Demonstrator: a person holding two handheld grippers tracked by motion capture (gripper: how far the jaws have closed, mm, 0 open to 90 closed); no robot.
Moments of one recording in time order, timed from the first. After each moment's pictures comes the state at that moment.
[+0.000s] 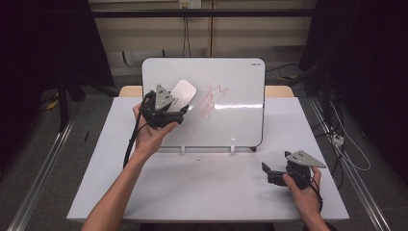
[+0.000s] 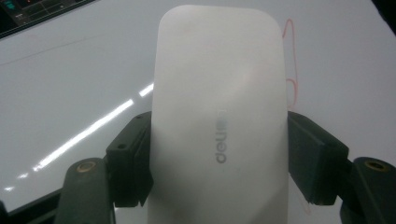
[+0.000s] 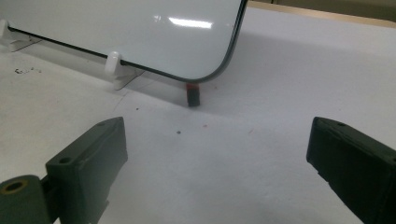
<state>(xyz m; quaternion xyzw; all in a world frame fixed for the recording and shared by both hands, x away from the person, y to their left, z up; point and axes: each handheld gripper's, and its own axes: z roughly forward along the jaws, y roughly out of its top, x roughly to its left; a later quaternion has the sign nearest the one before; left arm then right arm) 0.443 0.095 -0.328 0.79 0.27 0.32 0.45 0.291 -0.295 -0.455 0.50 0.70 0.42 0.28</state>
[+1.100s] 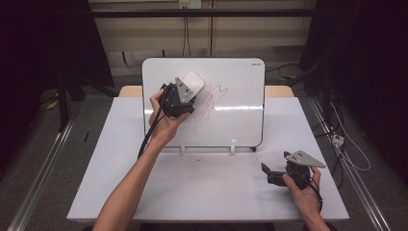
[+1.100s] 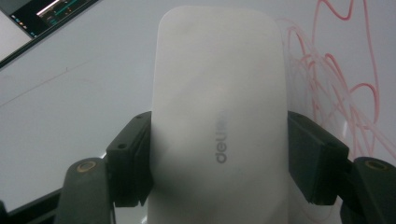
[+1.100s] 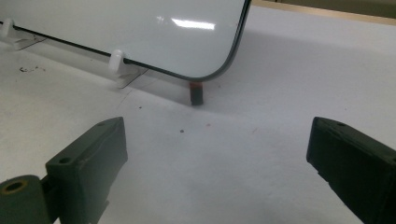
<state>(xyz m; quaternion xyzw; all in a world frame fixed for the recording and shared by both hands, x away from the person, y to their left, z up) 0.480 0.055 -0.342 0.80 0.25 0.40 0.37 0.291 -0.295 -0.456 0.50 0.71 0.42 0.28</state>
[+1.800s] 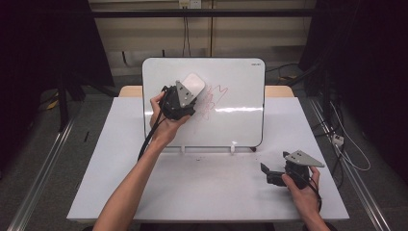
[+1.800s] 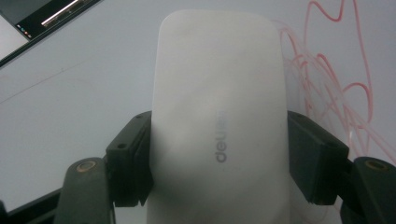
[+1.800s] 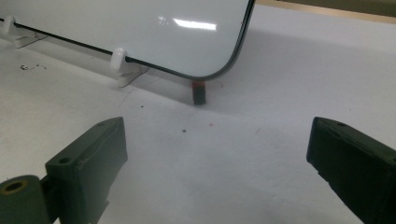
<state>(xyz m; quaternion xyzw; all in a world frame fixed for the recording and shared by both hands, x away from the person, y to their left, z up) 0.477 0.056 -0.351 0.79 0.25 0.41 0.39 0.293 -0.293 -0.457 0.50 0.71 0.42 0.28</state>
